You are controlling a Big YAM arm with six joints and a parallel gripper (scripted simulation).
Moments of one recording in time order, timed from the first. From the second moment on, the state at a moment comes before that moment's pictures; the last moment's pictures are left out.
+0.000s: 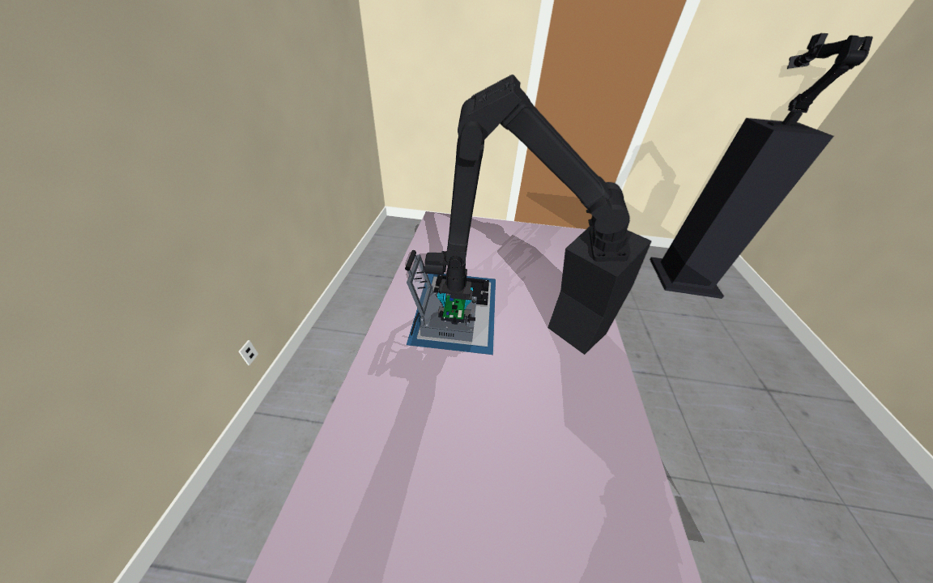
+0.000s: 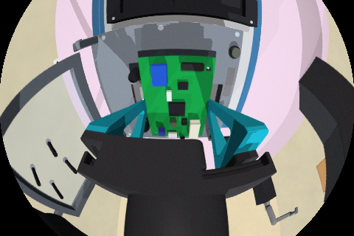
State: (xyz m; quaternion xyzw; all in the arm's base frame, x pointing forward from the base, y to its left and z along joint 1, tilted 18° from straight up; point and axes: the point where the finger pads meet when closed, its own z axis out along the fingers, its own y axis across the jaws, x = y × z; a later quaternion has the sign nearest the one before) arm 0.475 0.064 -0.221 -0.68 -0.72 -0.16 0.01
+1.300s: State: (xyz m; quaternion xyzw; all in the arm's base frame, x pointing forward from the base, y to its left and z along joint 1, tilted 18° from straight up) arm 0.475 0.064 -0.221 -0.68 -0.71 -0.16 0.01
